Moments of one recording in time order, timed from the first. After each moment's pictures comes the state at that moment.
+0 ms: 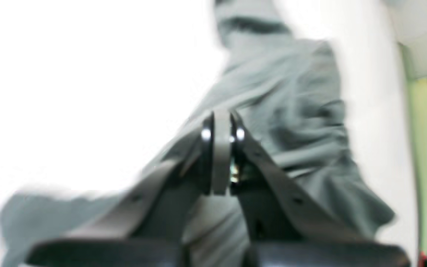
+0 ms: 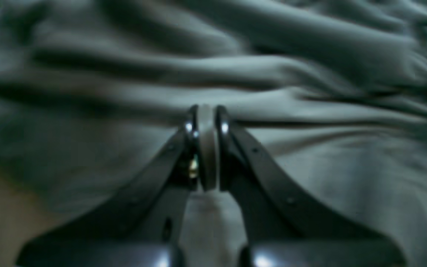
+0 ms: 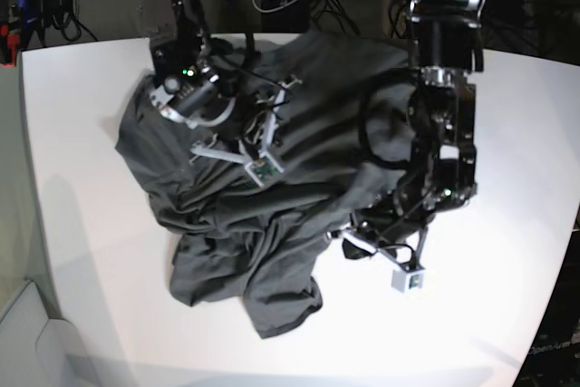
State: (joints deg) left arm -16.2 -2.8 1.1 83.9 -30.8 -0.6 49.5; right arm -7.3 -1.8 -15.1 107.2 0.0 24.8 -57.6
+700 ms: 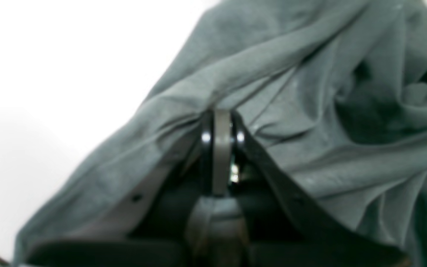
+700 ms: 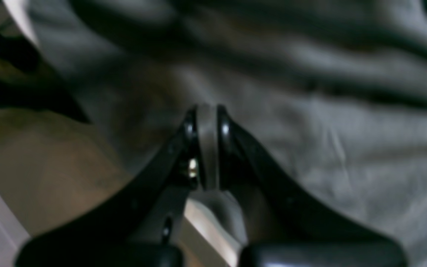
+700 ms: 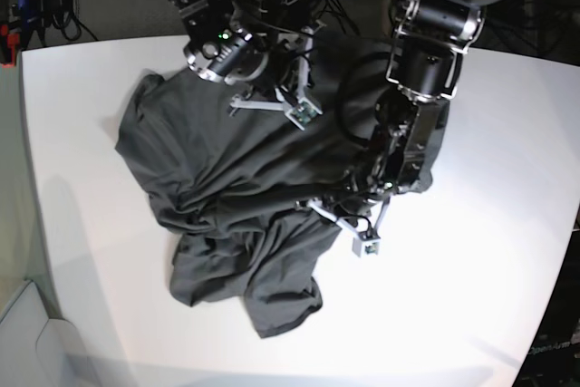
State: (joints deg) left arm -21.0 -2.5 13.4 55.1 -31.1 -0.5 28.4; right arm -12.6 -0.3 -22.5 101.9 -0.2 24.9 -54.6
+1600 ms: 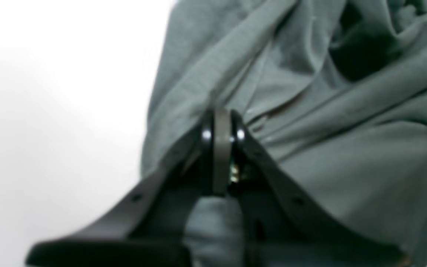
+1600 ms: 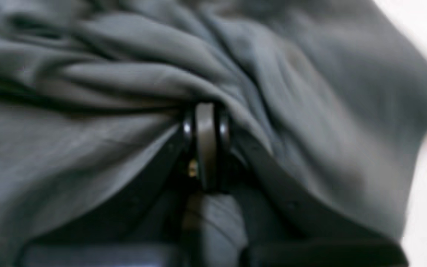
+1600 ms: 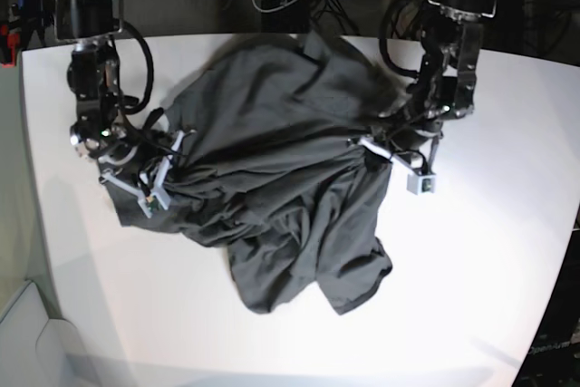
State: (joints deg) left arm 1.4 -11.0 4.8 78.2 -33.3 -2.3 31.0; right arm 5.3 14.7 -0.6 75.7 4.5 26.7 -41.2
